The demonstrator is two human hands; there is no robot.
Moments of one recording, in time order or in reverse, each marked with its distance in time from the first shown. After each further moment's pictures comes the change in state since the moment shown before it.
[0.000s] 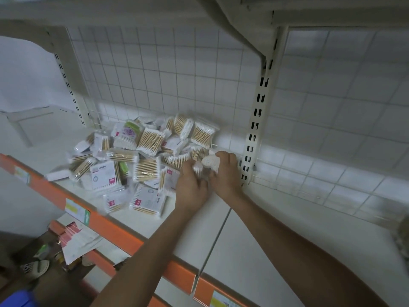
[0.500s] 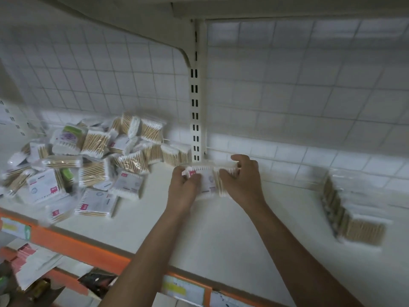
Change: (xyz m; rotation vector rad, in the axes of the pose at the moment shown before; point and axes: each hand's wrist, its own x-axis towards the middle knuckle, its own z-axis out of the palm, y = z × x) left_hand -0.056 0.086 0.042 -0.524 -0.237 -0.349; right_hand -0.080 0.056 -0.133 0.269 0.158 0.345
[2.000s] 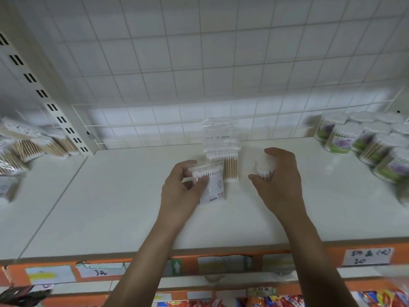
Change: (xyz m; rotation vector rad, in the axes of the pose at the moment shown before) left_hand -0.164 -0.010 0.193 0.159 -0.391 0.114; right_hand -0.117 0.149 -0.267 -0.212 0.333 0.093
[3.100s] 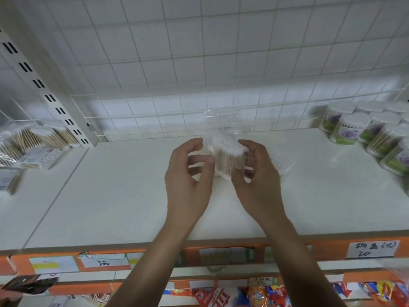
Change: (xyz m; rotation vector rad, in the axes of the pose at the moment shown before) left_hand -0.014 0.016 0.017 0.027 0.174 0.365; right_hand -0.024 -0.043 0.022 0.374 -0.108 -0.001
